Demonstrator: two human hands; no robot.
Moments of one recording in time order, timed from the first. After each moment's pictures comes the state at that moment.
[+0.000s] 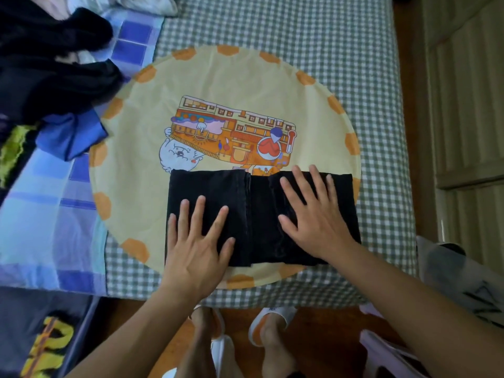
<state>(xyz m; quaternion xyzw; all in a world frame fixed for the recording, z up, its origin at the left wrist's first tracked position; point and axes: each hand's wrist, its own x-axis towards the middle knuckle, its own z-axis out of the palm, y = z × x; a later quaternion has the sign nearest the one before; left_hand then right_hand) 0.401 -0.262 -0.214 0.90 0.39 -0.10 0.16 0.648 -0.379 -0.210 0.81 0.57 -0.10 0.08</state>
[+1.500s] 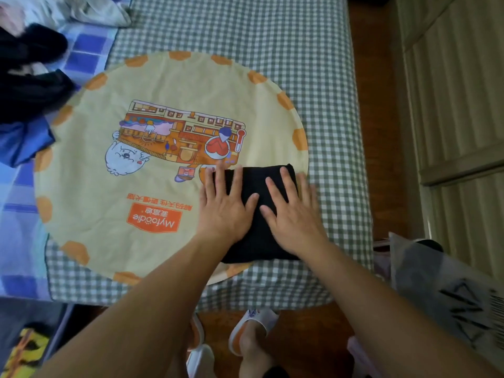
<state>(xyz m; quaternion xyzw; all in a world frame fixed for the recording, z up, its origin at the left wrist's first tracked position) 0.582 -0.313 -0.223 0.87 0.43 -0.10 0.24 0.698 -0.436 -0.222 0.86 0.47 -0.18 -0.01</state>
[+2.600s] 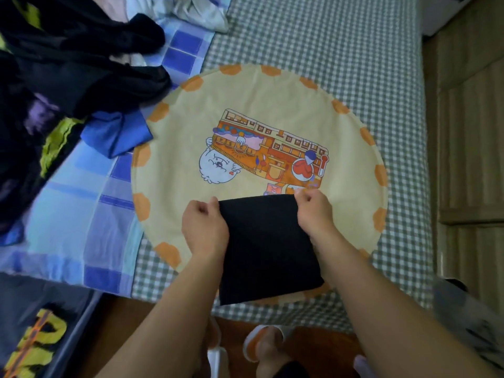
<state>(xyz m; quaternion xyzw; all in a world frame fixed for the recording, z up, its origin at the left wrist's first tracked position) 0.430 -0.189 -0.199 0.44 0.73 0.20 0.49 0.616 -0.266 -0.212 0.90 0.10 -0.33 -0.27</state>
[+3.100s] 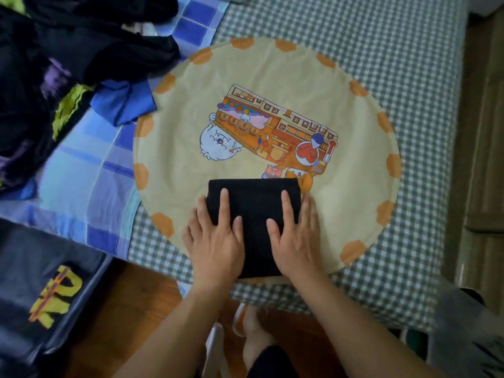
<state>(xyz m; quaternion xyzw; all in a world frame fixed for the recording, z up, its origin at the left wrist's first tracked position) 0.416 -0.285 -0.224 0.74 0.63 -0.01 0.24 0.561 -0.353 -0.244 0.87 0.45 -0.18 -0.05</state>
